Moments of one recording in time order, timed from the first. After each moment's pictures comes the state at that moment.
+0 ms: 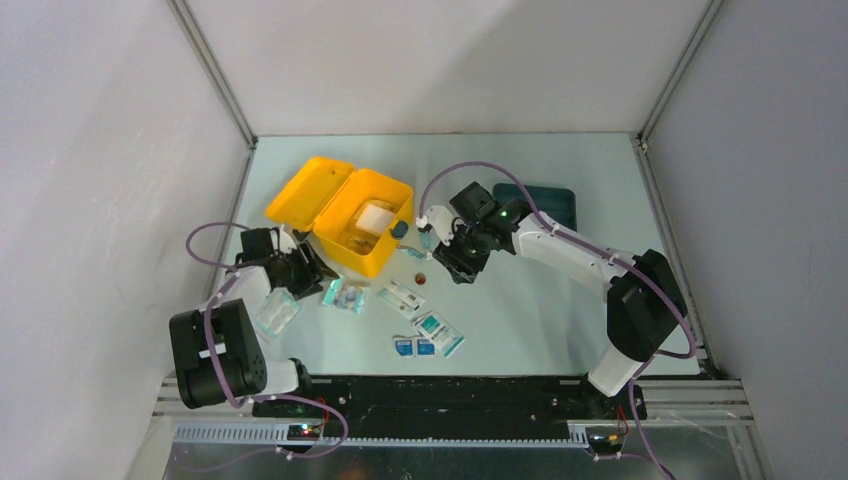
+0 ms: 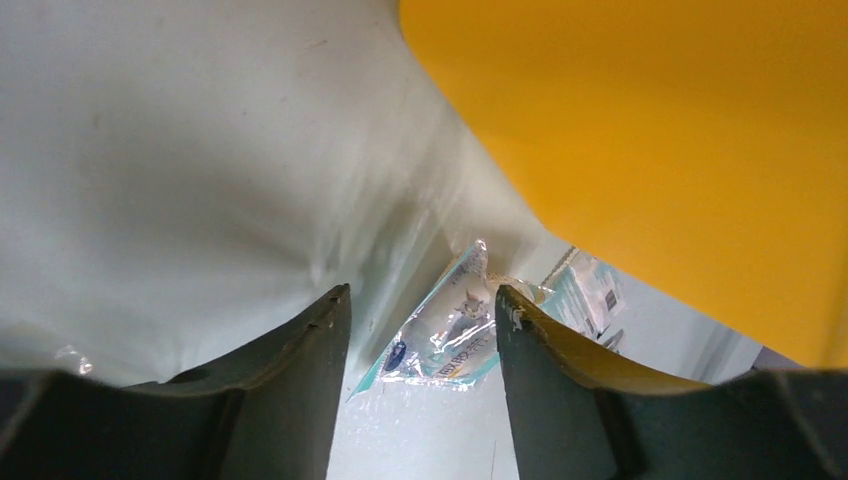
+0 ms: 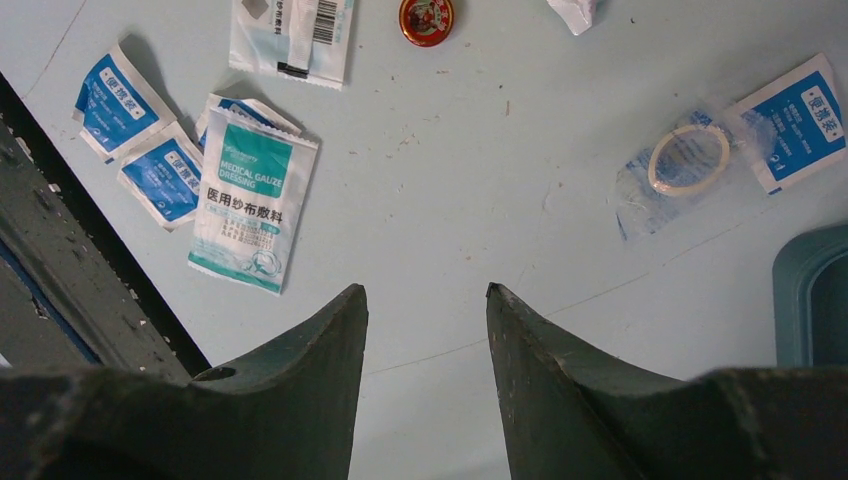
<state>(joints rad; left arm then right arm) 0.26 1.34 0.60 -0.33 0.51 -0.33 0.75 1.67 1.34 -0.75 -0.27 -0.35</state>
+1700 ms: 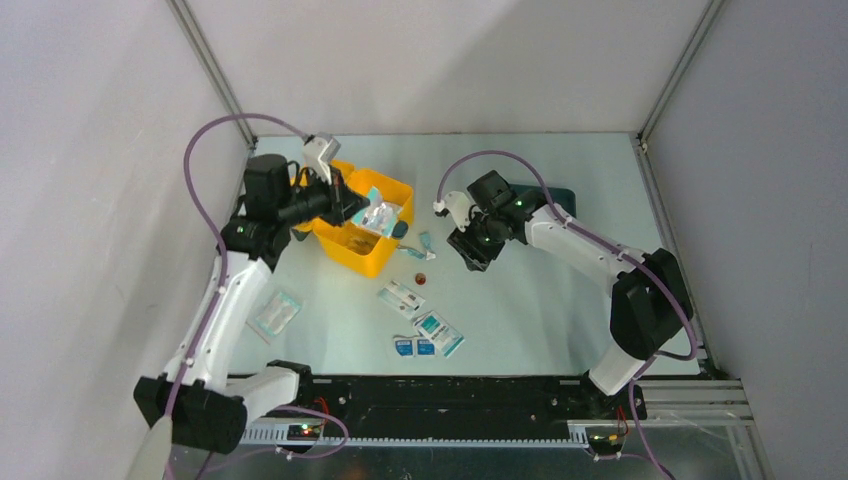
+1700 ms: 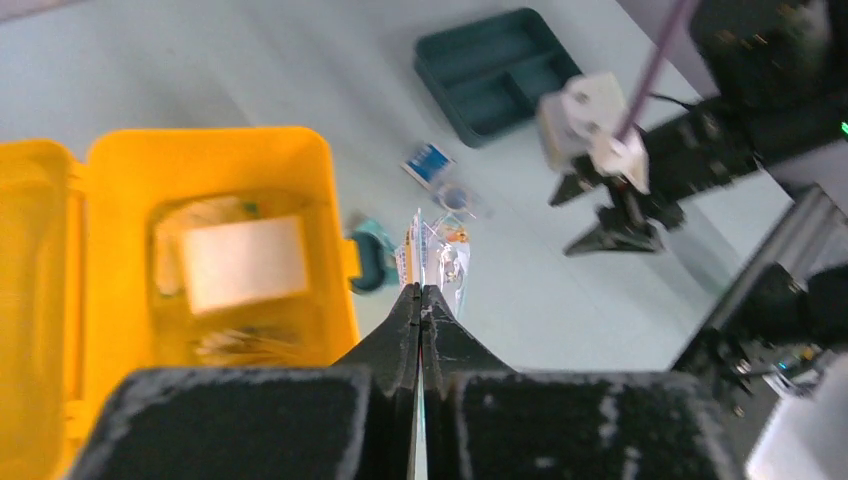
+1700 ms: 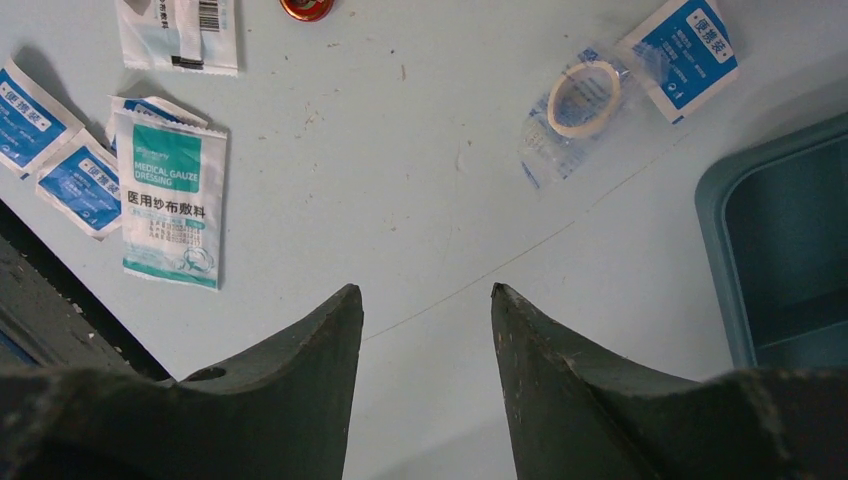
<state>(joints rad) -0.17 1.09 1.11 -0.43 0.63 -0.08 0.65 1.66 1.34 -0.75 -0.23 -0.35</state>
